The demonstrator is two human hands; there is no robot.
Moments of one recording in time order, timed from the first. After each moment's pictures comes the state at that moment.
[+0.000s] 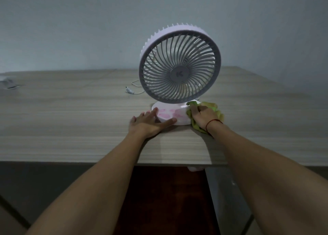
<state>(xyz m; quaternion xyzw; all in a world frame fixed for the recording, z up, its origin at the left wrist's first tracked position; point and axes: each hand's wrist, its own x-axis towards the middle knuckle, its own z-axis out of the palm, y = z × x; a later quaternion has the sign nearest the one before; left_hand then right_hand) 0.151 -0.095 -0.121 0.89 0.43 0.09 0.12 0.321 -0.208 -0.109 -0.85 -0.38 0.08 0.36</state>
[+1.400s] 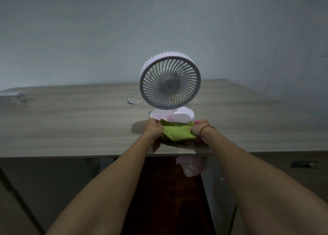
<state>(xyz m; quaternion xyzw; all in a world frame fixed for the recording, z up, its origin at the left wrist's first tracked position) 0.152 -0.163 -0.105 0.73 0.43 0.30 0.44 0.274 -0.270 -0.100 -0.80 -0.23 0.19 0.52</state>
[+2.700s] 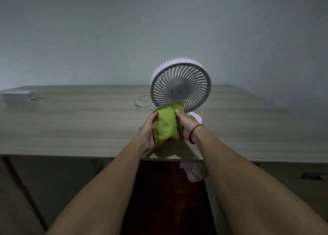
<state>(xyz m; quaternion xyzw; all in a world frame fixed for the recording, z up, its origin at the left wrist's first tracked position) 0.111 -0.158 -0.085 0.43 0.24 0.26 0.83 0.222 -0.224 -0.068 -0.58 -0.25 0.36 0.68</state>
